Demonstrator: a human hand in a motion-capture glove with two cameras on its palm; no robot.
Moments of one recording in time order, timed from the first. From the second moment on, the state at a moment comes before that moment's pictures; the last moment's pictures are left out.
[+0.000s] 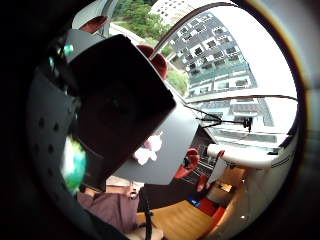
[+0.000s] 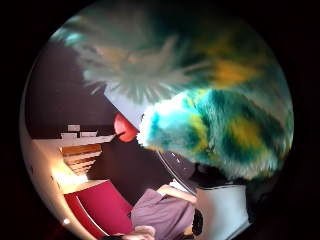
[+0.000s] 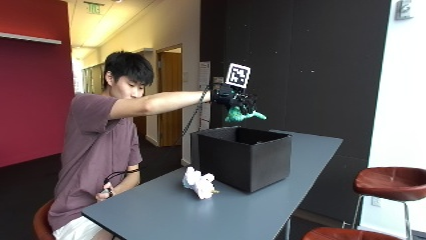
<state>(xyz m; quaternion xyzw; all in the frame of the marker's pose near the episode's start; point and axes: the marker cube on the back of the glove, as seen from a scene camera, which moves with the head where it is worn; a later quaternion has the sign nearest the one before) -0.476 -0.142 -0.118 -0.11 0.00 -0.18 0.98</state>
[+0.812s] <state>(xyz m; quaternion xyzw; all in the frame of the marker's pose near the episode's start) -0.272 -0.060 -0.144 -0.16 -0.02 -0.22 0.96</state>
